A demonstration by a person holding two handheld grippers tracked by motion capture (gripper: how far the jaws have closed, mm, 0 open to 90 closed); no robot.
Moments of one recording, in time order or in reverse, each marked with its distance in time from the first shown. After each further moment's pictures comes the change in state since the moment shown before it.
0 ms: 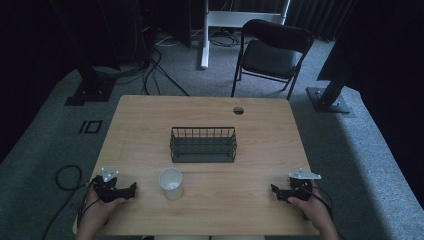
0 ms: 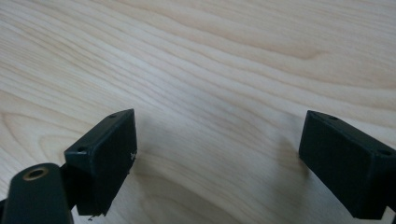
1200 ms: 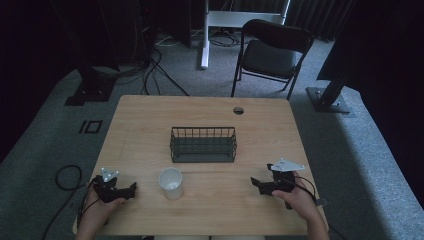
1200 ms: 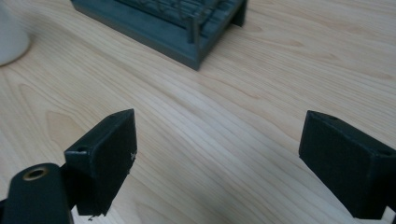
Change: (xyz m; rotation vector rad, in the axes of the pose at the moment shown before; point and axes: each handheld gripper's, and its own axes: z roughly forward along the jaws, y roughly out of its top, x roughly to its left) left arm 0.000 0.000 0.000 0.000 0.000 0.000; right arm 0.051 0.055 0.002 -0.117 0.189 -0.112
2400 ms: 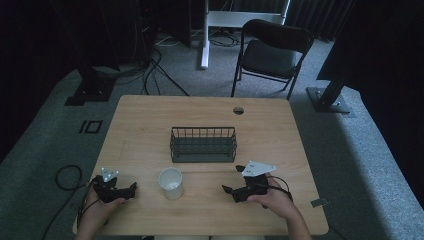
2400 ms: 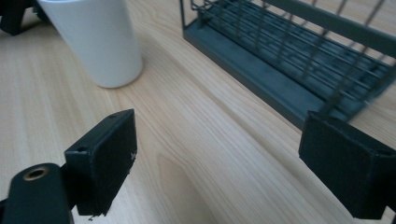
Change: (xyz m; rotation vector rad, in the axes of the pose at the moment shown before) left arm 0.000 0.000 0.000 0.000 -0.001 0.001; right arm 0.072 0.037 0.028 -0.043 0.220 -0.178
